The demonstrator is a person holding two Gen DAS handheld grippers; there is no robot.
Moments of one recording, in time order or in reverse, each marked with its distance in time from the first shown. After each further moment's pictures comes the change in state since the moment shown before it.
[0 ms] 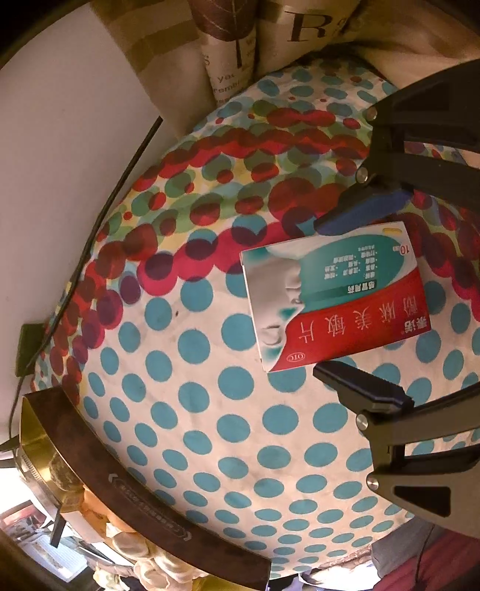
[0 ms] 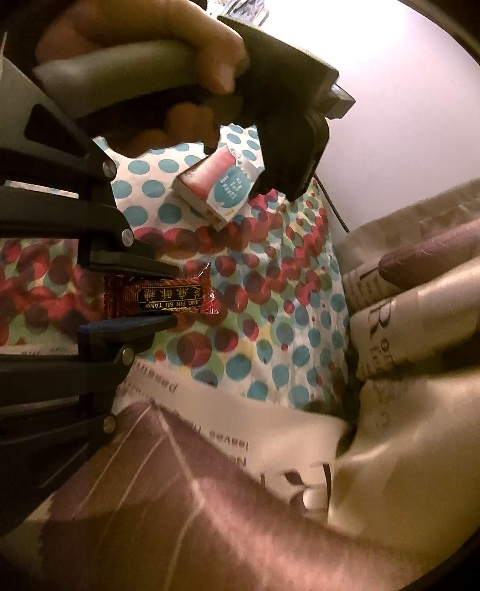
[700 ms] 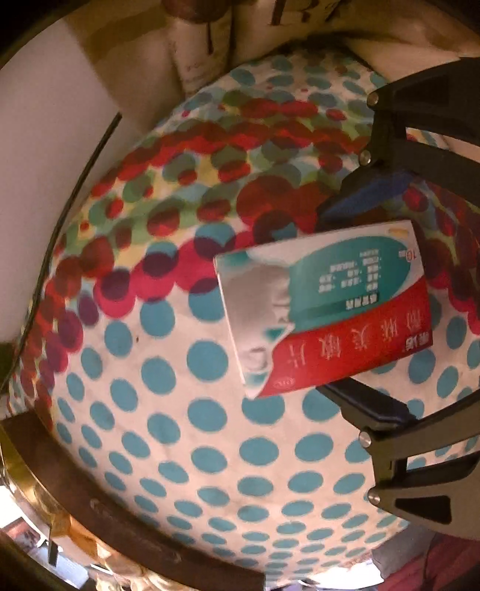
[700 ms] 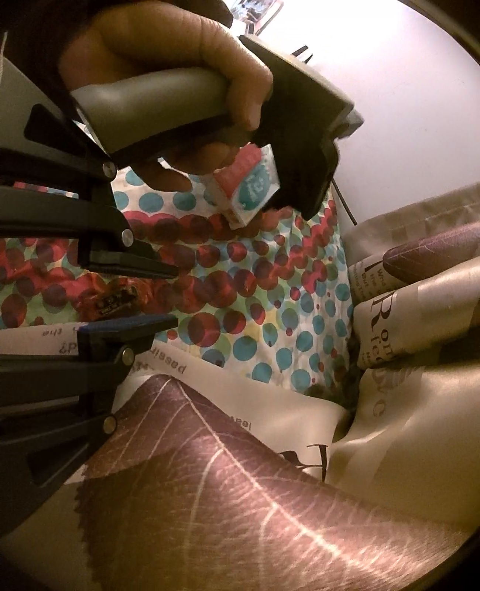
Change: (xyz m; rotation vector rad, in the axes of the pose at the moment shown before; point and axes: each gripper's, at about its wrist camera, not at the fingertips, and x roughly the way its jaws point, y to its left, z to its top) left arm 0.021 -0.023 -0.034 0.029 0.082 0.005; right arm -0.008 -0.003 0.001 -0.021 0.031 -0.045
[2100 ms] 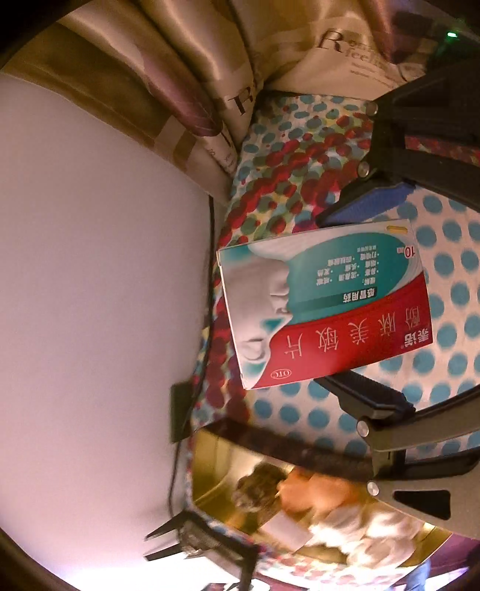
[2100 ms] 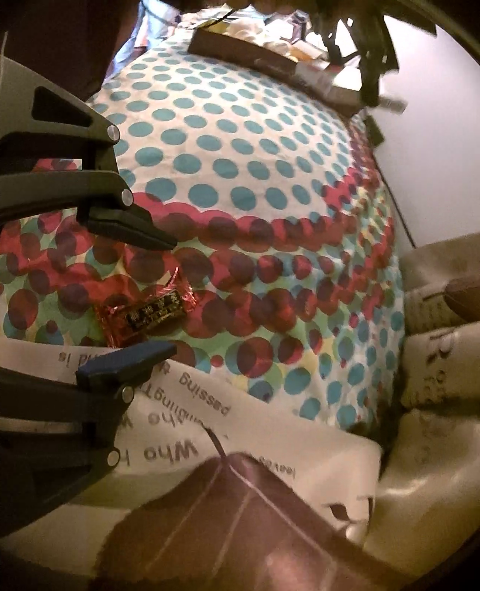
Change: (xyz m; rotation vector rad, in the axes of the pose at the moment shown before) left arm -0.119 0.115 0.096 0.655 -0.437 -0.218; right arm 0.039 0.012 -0.023 -0.109 0.143 0.001
